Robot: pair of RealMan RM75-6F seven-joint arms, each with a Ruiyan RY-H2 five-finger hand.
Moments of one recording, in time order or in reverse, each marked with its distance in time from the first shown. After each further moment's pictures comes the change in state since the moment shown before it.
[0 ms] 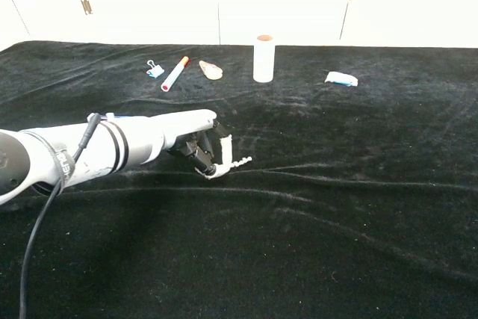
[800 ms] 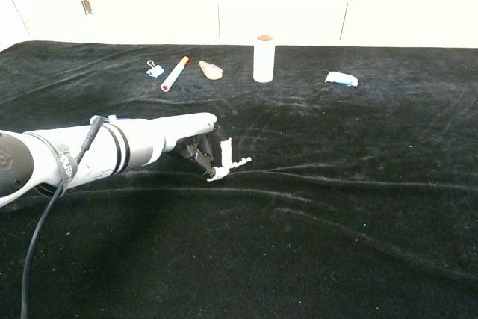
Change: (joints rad) left arm -0.009 -0.009 0.014 0.022 -0.017 -0.017 0.022; right arm -0.002 0.001 0.000 0.006 0.001 0.003 0.009
